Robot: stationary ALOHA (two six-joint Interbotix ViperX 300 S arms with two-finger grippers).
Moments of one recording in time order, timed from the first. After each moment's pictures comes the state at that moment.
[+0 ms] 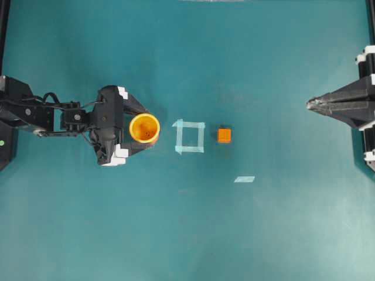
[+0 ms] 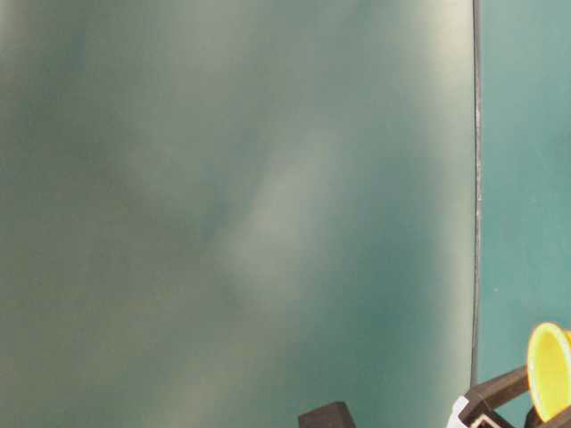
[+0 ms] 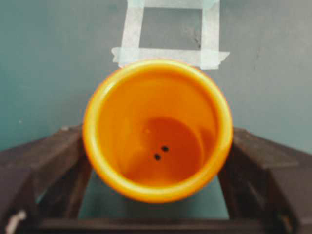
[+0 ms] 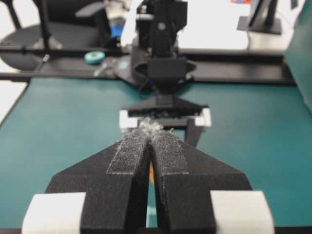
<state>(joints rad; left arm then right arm) 0.07 0.13 1.03 0.01 -0.71 0.05 0.00 -0.96 1.13 0.00 -0.24 -0.01</state>
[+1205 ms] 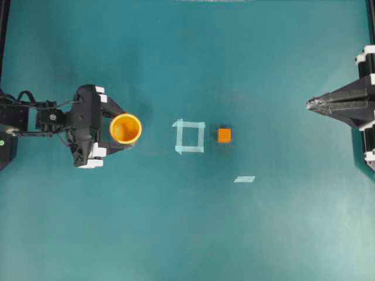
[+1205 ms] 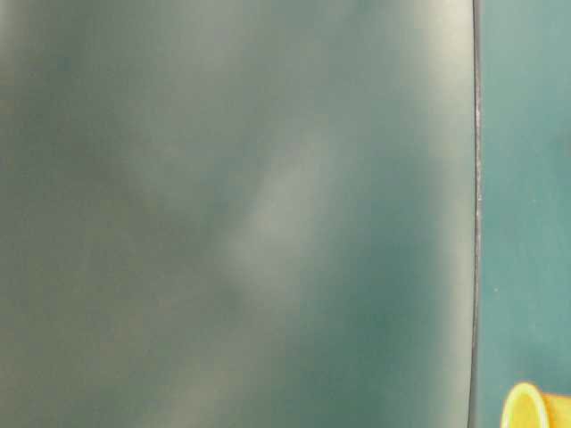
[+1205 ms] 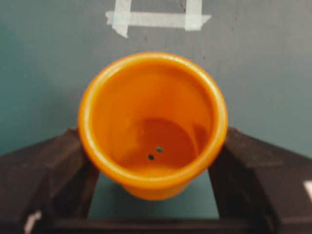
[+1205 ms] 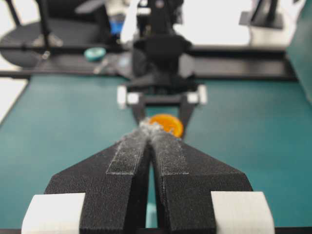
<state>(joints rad) 0.05 -0.07 1.16 0.01 -0.60 0.03 0.00 -0.96 1.13 0.00 -0.22 0.00</state>
